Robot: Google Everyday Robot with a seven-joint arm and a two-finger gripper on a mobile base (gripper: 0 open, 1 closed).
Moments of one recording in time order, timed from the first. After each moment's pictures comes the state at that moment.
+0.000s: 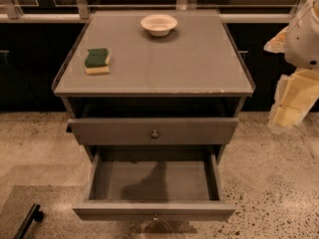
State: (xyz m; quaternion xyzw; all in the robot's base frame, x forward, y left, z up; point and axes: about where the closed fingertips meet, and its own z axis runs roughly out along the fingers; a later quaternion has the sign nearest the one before) arm 0.438 -0.217 0.976 -0.60 0.78 -0.03 0.16
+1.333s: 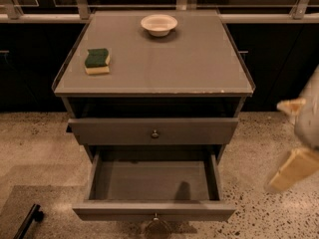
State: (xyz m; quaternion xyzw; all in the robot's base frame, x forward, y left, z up) arm 0.387 -0.244 0.876 -0.52 0.82 0.01 0.22
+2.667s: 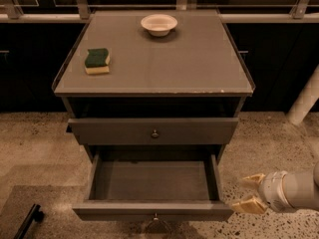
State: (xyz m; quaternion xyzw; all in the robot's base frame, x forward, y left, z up) arm 0.396 -0.256 0.615 -0.41 0.85 0.17 0.27
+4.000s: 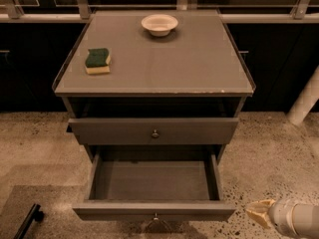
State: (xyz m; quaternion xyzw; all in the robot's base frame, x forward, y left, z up) arm 0.383 -0.312 0.525 -0.31 0.88 0.15 0.31
